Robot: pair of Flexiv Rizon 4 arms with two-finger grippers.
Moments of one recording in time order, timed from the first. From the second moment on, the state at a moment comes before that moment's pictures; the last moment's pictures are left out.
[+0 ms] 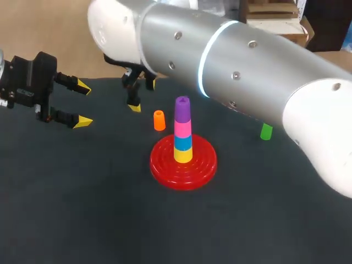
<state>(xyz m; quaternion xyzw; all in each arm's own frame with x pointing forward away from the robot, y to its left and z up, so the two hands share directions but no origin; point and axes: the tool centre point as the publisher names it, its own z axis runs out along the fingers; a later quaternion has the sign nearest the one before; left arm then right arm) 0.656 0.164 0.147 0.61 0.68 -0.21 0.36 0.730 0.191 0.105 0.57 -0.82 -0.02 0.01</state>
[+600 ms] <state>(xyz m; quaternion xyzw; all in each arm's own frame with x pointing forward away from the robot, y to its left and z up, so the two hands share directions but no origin) 0.656 0.164 0.147 0.61 0.68 -0.21 0.36 0.733 0.154 0.065 0.53 -0.85 -0.01 0.04</state>
